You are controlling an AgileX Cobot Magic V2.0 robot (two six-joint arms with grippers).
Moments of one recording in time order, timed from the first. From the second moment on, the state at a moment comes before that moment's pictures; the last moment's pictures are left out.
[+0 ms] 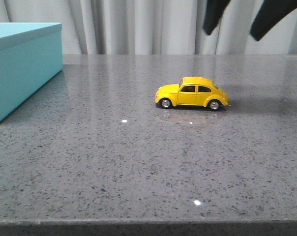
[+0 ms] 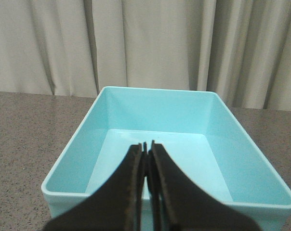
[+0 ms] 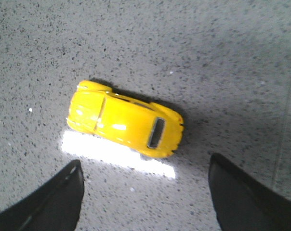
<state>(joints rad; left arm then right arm) 0.09 0.21 -0.39 -0.11 0.27 0.00 0.46 1.57 -1.46 0.08 1.07 0.31</state>
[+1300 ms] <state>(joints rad) 0.09 0.21 -0.39 -0.11 0.27 0.00 0.50 1.87 -1.67 -0.01 1.22 0.50</state>
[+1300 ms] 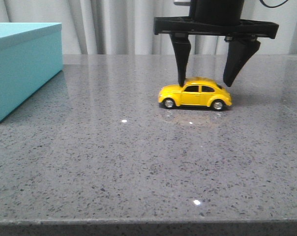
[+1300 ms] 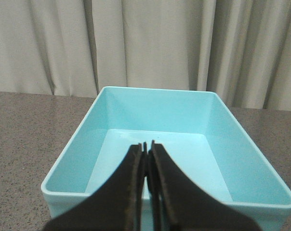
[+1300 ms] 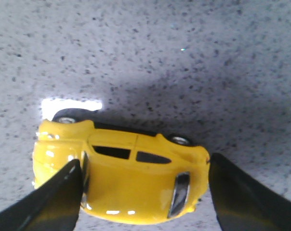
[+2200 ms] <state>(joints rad) 0.09 0.21 -0.39 -0.11 0.27 0.00 0.50 1.85 -1.67 -0.15 1.22 0.48</state>
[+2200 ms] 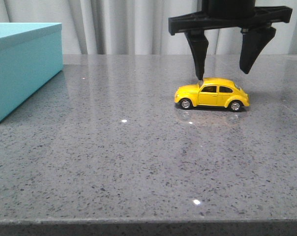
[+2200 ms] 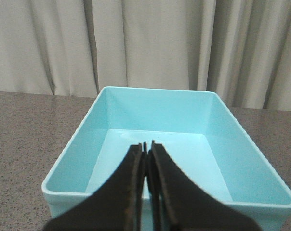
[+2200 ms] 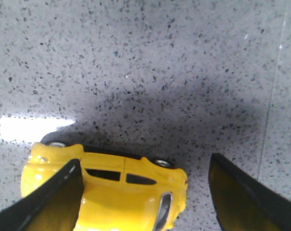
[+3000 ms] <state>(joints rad) 0.09 0.21 -0.39 -0.11 0.27 0.00 0.40 1.48 -1.47 -0.26 1.23 0.45</state>
